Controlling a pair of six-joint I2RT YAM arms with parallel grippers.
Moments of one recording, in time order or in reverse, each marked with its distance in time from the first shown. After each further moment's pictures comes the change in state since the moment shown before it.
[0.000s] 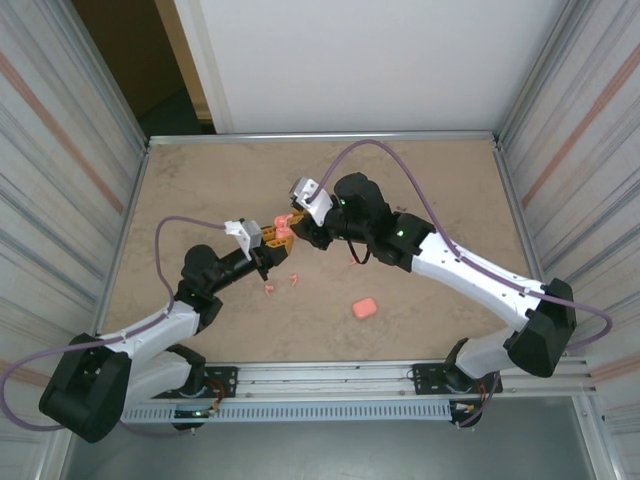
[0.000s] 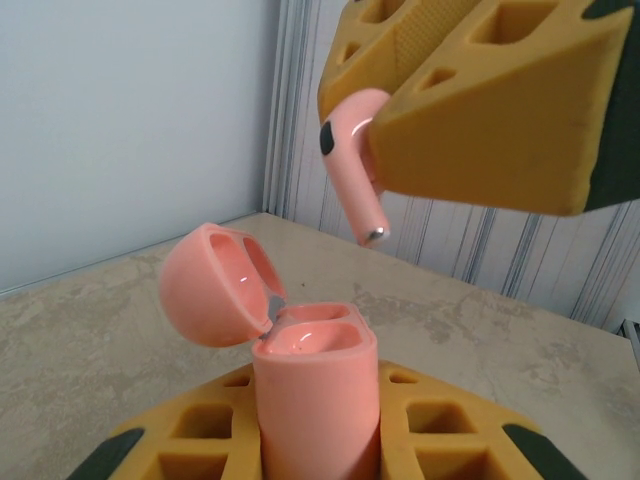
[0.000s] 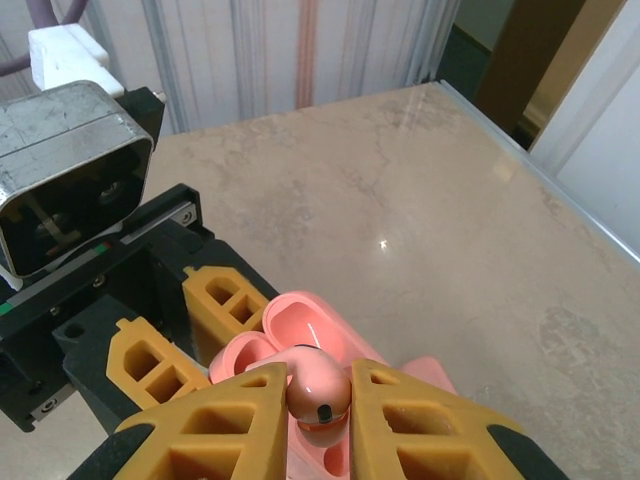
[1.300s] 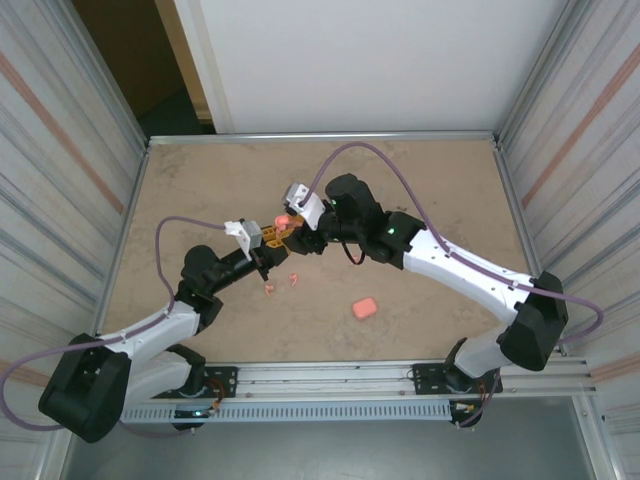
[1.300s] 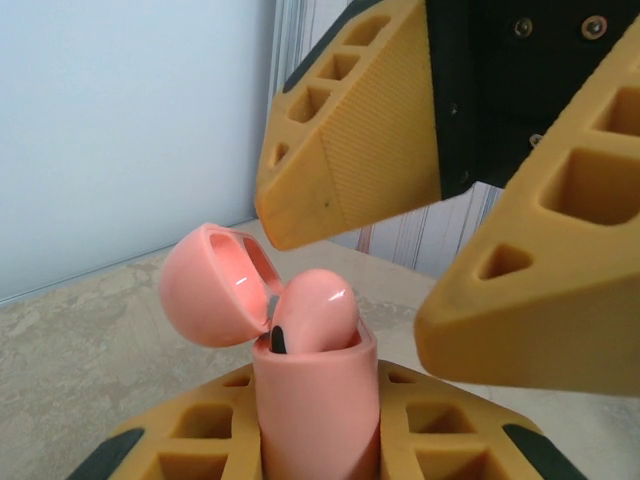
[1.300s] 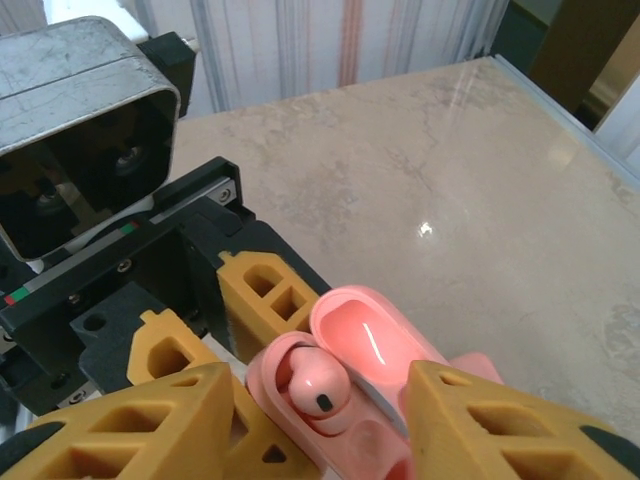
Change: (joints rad) left arm -0.006 -0.002 0.000 0.014 0.000 0.000; right arm -0.002 0.043 0.018 -0.024 -0.076 0.010
